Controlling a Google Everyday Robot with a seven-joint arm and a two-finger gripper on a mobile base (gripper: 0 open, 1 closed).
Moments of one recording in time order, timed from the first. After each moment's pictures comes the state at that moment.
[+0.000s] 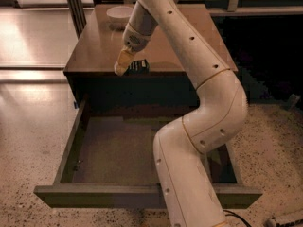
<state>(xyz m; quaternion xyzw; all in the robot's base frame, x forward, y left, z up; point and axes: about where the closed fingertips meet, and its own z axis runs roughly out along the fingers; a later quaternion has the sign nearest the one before) 0.741 0.072 0.821 -0.61 0.75 0.15 0.18</state>
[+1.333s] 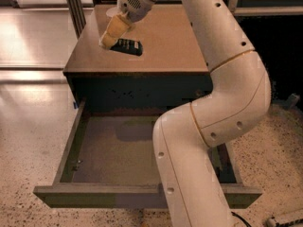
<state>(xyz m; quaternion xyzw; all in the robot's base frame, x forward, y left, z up) 0.679 0.090 0.946 -0.60 0.73 0.25 0.22</state>
